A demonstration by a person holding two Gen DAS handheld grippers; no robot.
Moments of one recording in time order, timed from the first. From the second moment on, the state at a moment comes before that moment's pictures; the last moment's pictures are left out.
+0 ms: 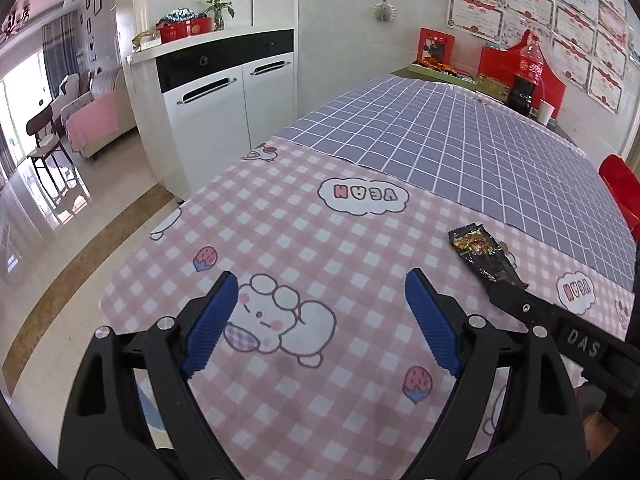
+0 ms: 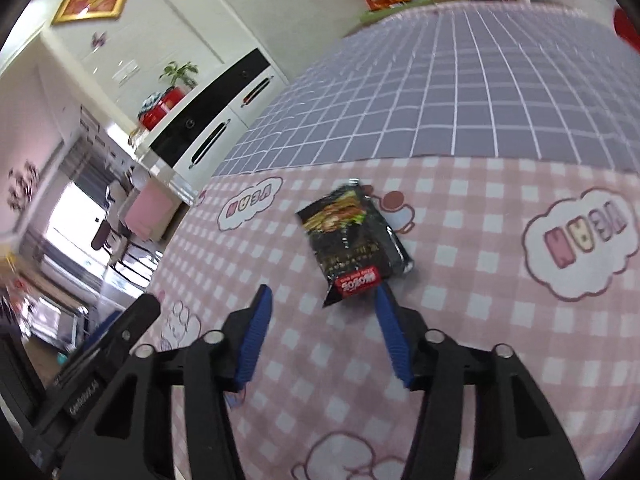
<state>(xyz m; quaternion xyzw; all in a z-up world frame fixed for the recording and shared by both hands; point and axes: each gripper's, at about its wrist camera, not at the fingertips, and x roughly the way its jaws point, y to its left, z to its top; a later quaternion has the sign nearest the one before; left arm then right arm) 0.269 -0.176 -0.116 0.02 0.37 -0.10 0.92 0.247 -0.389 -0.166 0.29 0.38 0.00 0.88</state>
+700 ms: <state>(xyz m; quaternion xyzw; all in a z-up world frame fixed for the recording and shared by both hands) 0.317 -0.193 -0.129 0.01 0.39 -0.17 0.90 0.291 -0.399 -0.164 0.26 0.38 -0.06 0.88</state>
